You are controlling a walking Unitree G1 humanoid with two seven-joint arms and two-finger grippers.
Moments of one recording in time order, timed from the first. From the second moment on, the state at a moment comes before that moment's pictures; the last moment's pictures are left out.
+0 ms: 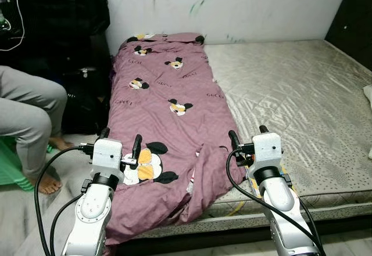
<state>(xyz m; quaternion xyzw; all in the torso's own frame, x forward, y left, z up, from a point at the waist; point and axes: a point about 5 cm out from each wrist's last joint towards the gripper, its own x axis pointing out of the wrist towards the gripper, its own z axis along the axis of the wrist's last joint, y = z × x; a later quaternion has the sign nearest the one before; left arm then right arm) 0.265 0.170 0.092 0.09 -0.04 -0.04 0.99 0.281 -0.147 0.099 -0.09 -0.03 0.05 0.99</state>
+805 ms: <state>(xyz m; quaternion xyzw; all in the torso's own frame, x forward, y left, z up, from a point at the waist) 0.265 0.170 0.092 0.09 -0.04 -0.04 0.99 0.282 -0.146 0.099 -0.09 -0.03 0.06 0.99</state>
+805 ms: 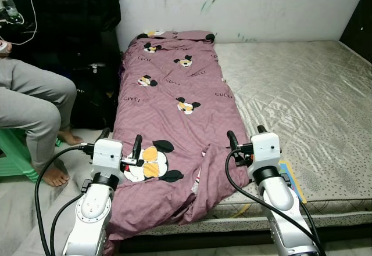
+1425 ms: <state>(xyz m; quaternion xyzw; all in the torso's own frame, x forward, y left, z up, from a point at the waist) 0.268 0.172 0.091 0.09 -0.04 -0.04 0.99 0.286 -0.141 0.097 -0.08 -0.03 0.07 0.99</state>
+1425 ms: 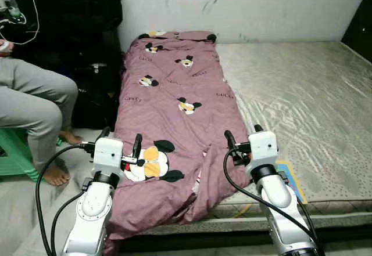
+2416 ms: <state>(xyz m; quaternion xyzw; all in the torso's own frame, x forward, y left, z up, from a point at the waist) 0.268 0.161 0.094 0.07 -0.06 -0.06 0.99 0.287 -0.146 0.095 -0.09 -0.02 0.07 0.99</state>
